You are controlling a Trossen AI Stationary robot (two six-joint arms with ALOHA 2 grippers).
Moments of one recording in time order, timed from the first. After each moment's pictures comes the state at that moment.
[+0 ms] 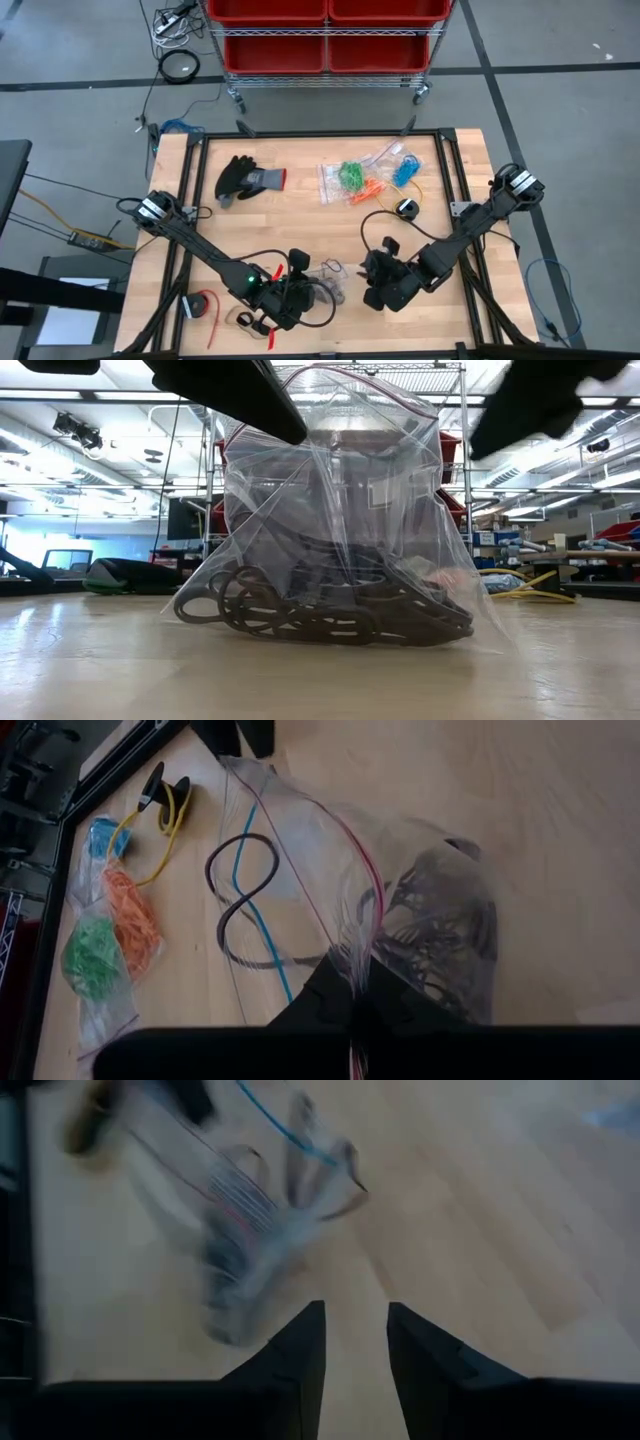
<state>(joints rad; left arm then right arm) -0.61 1.85 1.32 -0.42 -0.68 -0.01 0.66 1.61 1.10 -0.52 0.60 0.92</state>
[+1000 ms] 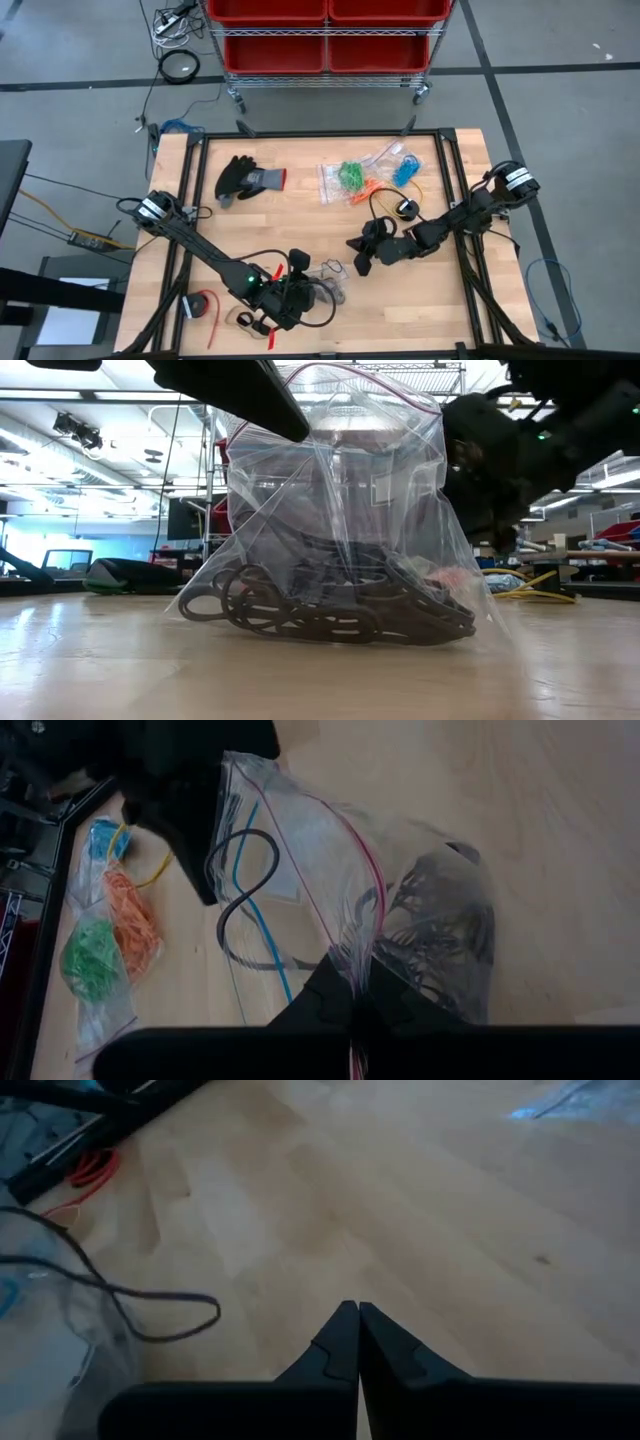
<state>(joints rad) -0.61 1.85 1.32 -0.41 -0.68 -0.01 0.41 1.62 0.59 0.40 0.57 0.83</state>
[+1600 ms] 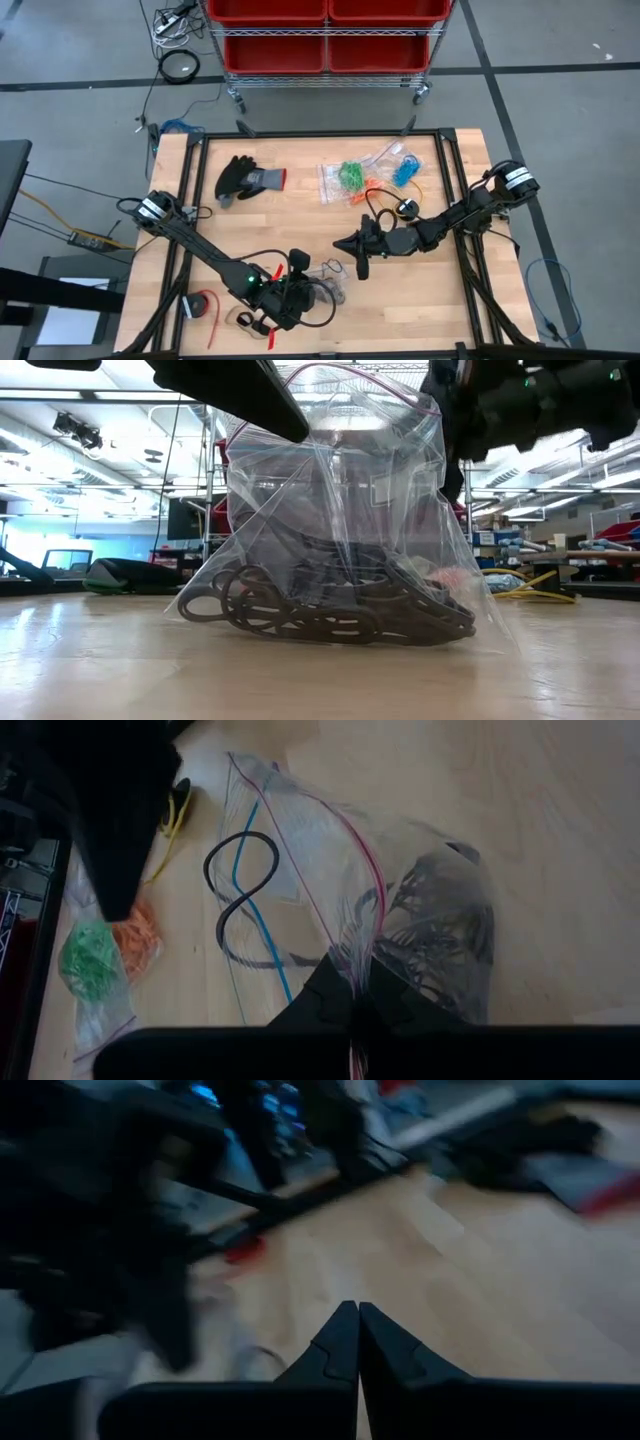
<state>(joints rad) -0.61 1.85 1.32 -0.41 -0.68 -0.01 0.38 1.62 0.59 0.83 0.45 0.49</state>
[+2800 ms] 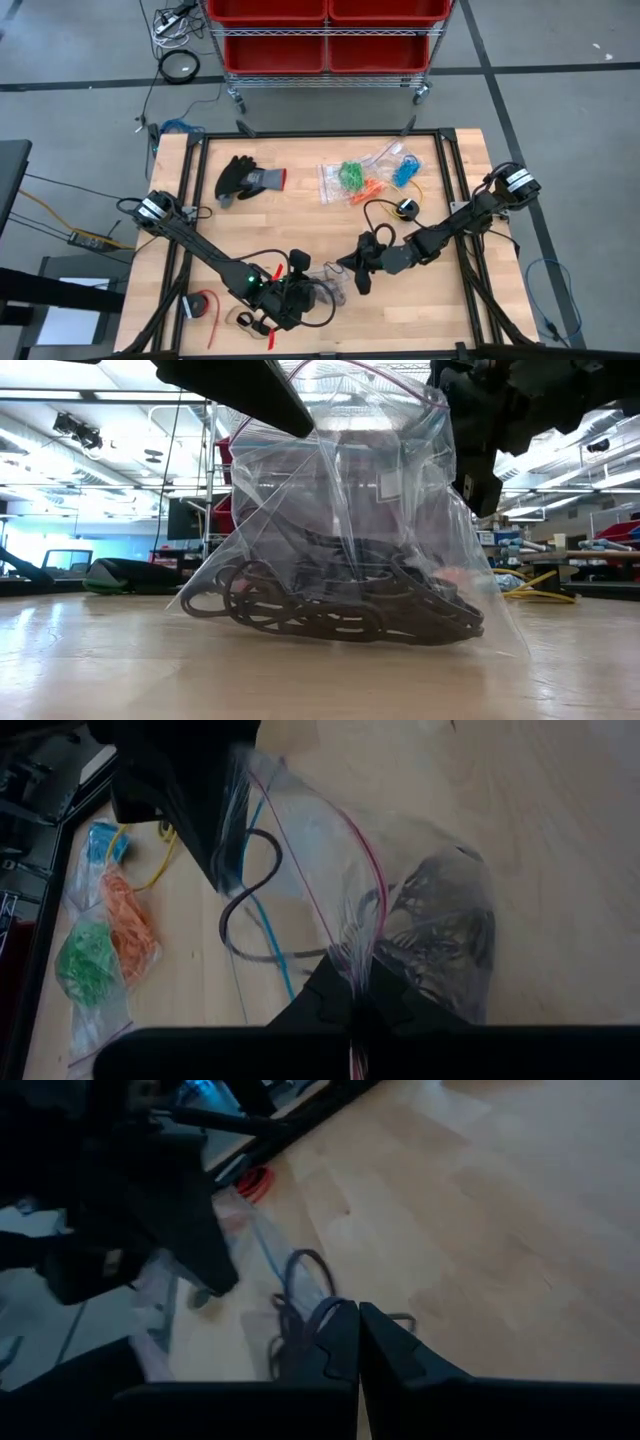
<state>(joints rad) -0.61 1.85 1.32 -0.39 -0.68 -0.01 0.49 1.62 0.70 0.50 0.47 0.79</state>
